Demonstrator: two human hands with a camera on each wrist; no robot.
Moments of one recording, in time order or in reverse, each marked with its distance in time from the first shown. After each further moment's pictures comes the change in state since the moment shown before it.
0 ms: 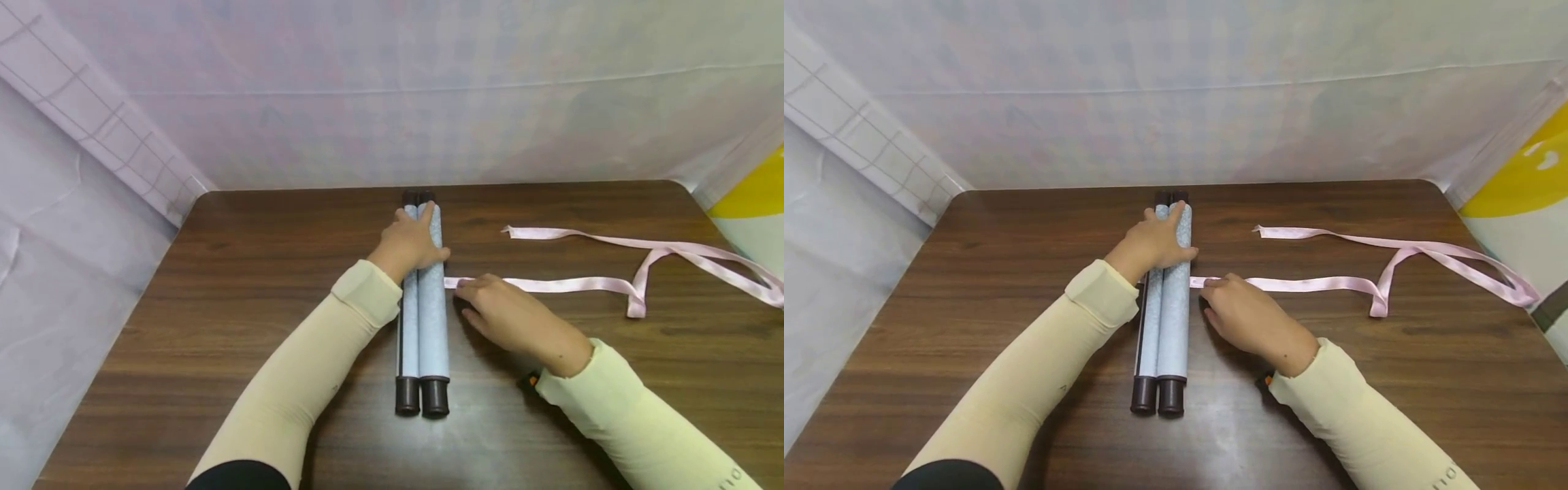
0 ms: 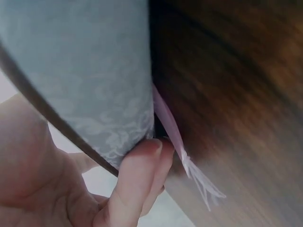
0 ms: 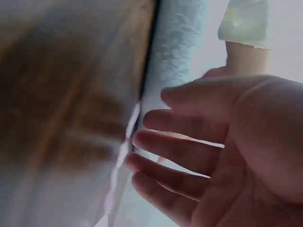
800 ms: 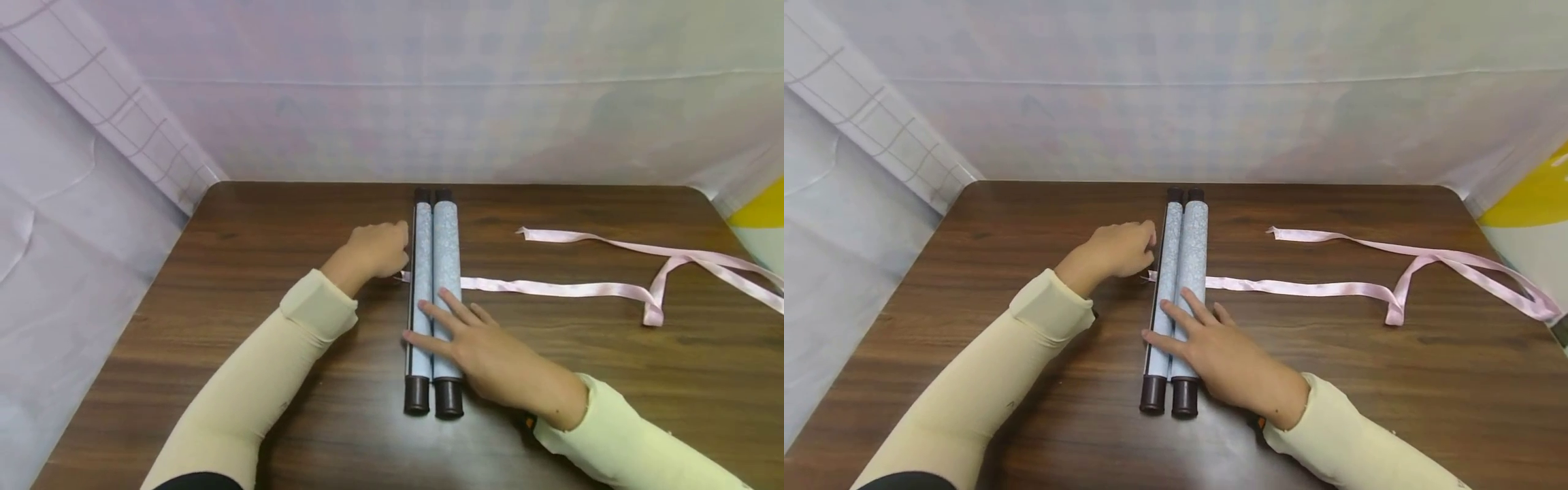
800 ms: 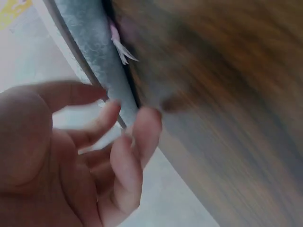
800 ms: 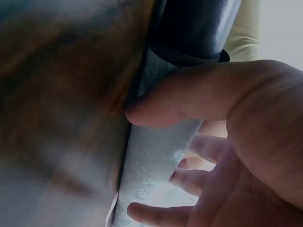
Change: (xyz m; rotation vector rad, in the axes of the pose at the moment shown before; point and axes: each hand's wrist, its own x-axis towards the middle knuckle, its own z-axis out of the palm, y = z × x) left_hand -0.031 -0.039 -0.012 0.114 -0.025 0.204; right_hand -0.028 -0.046 0.002 -0.096 -0.140 -0.171
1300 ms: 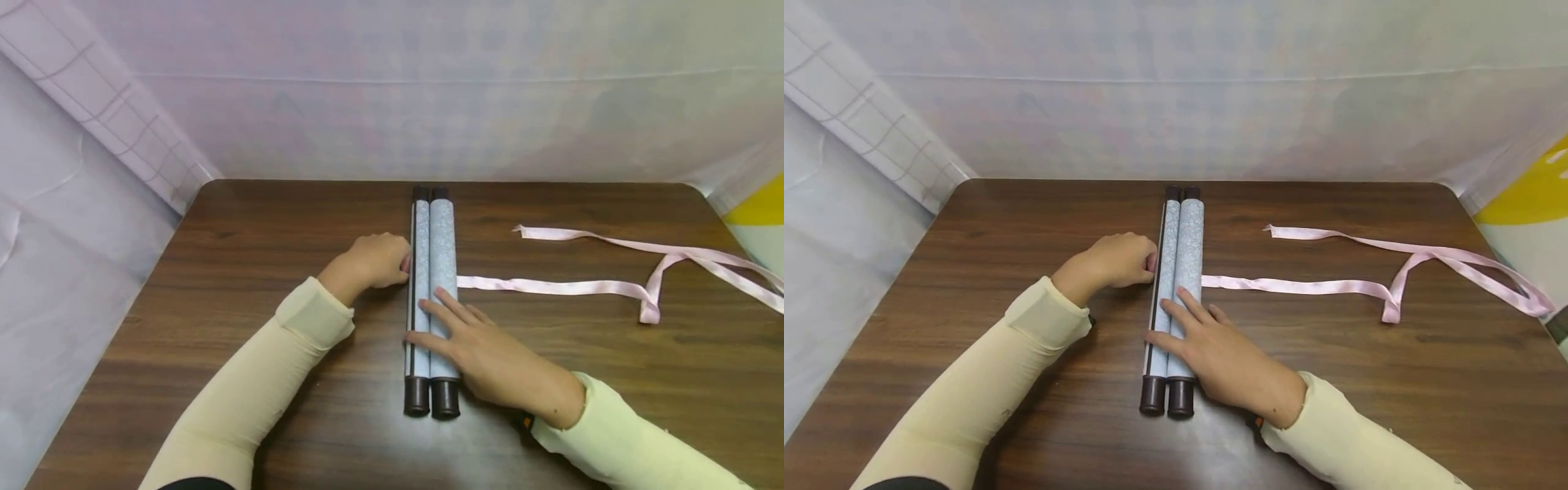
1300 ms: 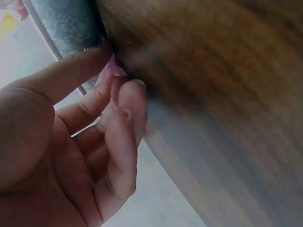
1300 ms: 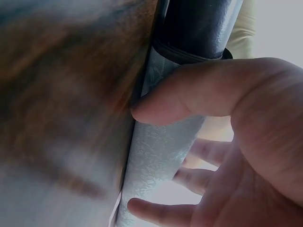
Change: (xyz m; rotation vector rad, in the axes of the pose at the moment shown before) left_hand -0.005 0.005 0.010 -0.001 -0.010 0.121; right_hand -0.002 0.001 0.005 0.018 0.073 -0.005
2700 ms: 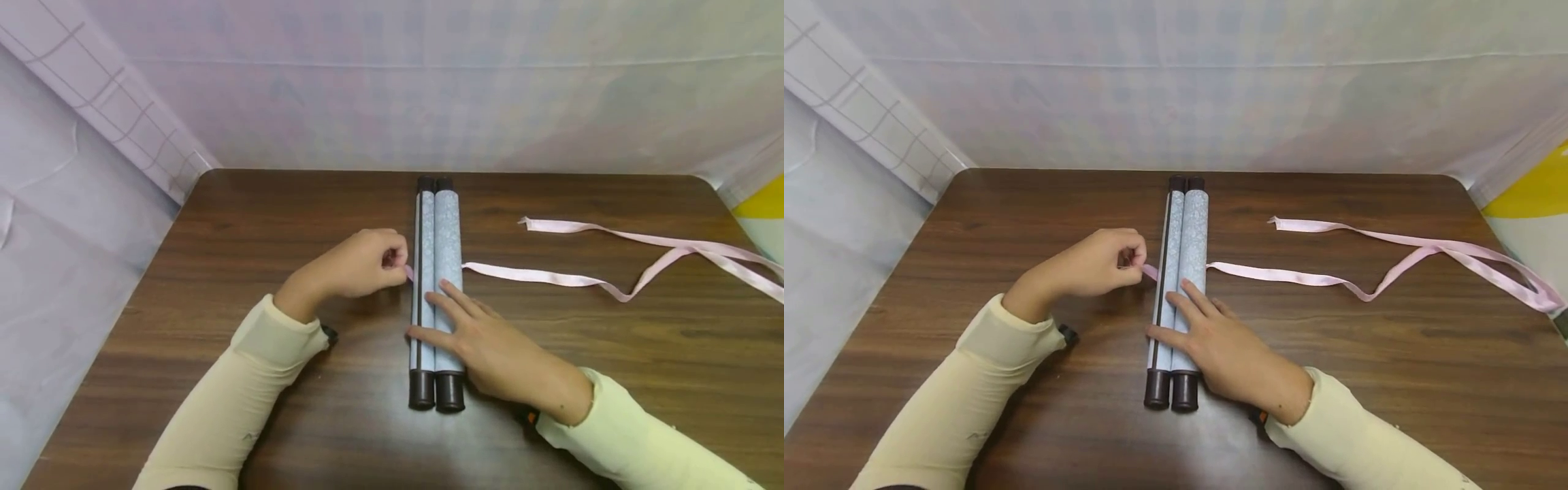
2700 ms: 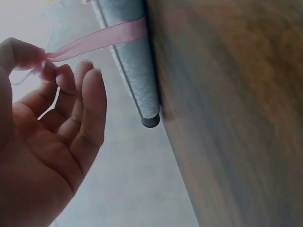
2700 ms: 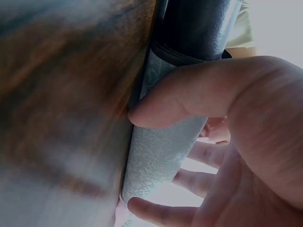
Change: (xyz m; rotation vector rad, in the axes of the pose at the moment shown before) left_hand -0.040 -0.021 0.002 -0.409 0.231 0.301; right_hand 0.004 0.001 0.000 -0.036 -0.019 0.009
